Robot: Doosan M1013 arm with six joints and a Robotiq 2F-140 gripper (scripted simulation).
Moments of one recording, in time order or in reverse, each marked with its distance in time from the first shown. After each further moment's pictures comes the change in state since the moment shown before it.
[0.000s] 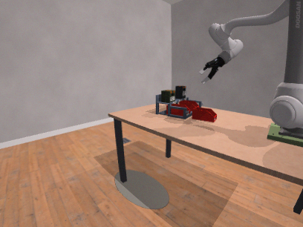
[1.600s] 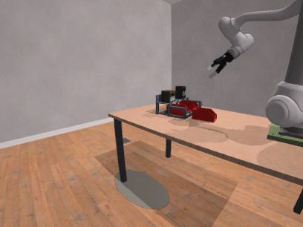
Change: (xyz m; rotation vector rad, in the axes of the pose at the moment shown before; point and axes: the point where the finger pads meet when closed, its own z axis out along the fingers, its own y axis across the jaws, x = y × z) arm -0.008 0.012 -0.069 -0.124 0.082 -0.077
